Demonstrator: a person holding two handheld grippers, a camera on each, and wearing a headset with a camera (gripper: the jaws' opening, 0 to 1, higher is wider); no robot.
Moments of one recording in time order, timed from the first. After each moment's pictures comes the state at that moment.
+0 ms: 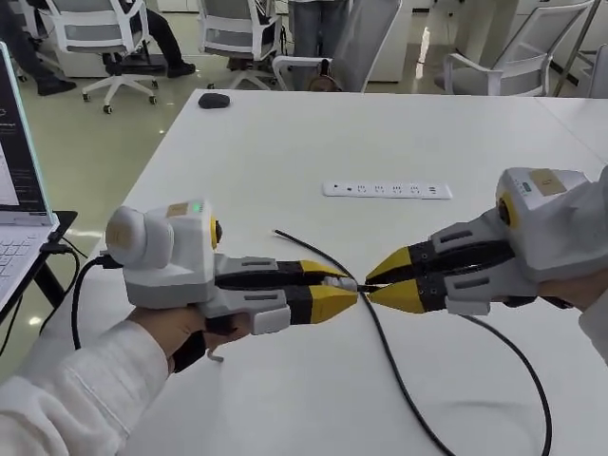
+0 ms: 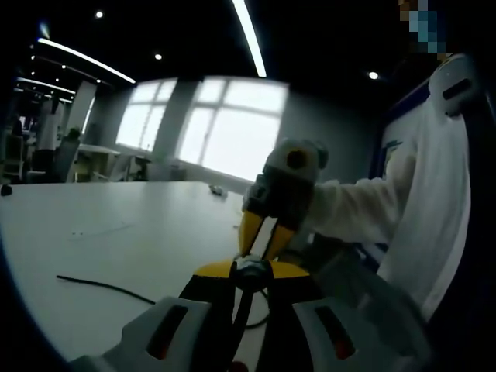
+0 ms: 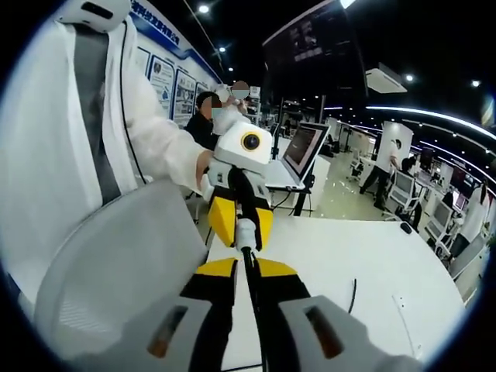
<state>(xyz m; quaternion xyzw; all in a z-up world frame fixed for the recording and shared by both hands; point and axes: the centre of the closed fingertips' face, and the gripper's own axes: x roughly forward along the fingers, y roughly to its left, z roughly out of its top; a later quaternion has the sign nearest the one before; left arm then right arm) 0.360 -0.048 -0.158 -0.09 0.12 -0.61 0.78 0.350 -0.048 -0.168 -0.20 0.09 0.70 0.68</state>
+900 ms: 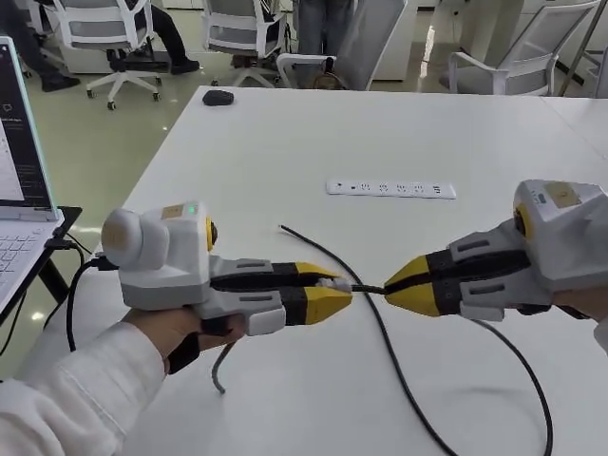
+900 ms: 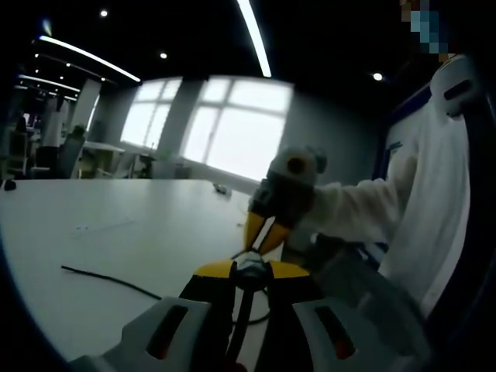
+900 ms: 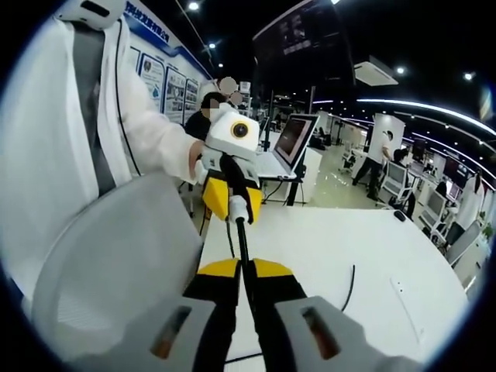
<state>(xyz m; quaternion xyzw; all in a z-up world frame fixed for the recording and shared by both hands) 0.361 -0.036 -0.164 -0.10 0.13 -0.60 0.79 0.359 -0.071 -0.179 -0.19 0.11 0.68 0.70</state>
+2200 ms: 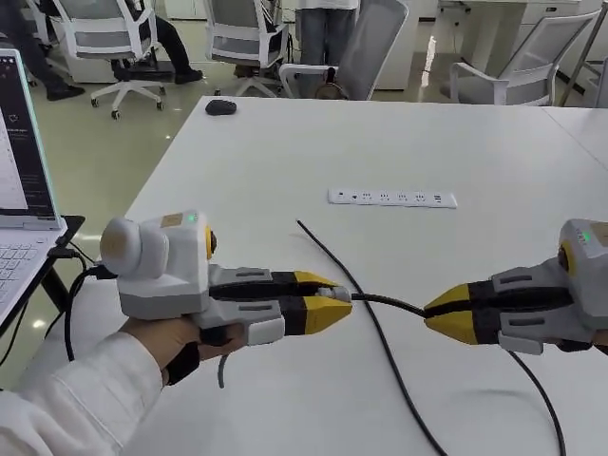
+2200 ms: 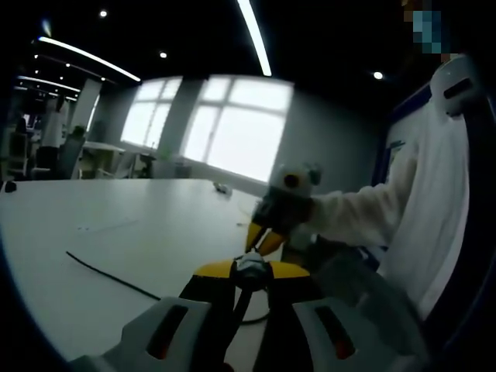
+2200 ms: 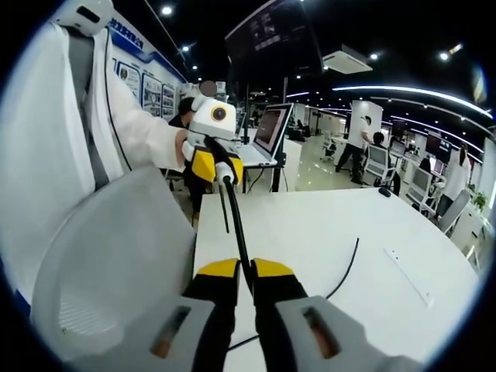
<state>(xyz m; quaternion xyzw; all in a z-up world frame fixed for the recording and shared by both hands) 0.360 -0.037 -0.161 -0.09 0.13 -0.60 0.79 0.361 -0.108 -0.199 -0.16 0.14 0.64 0.74</state>
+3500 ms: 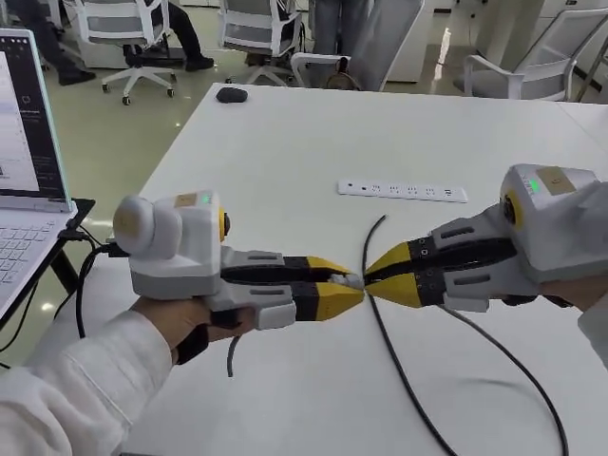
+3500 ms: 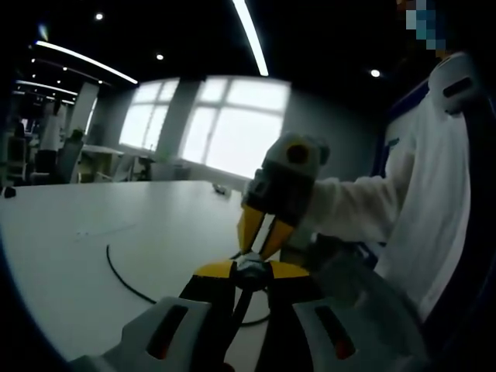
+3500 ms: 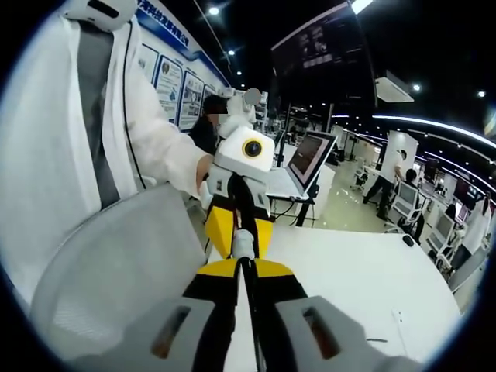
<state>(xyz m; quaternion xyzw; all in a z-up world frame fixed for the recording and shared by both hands) 0.359 -0.039 -0.156 -0.09 0.12 -0.60 0.79 0.351 -0.035 -0.154 -0.19 0.07 0.71 0.67</state>
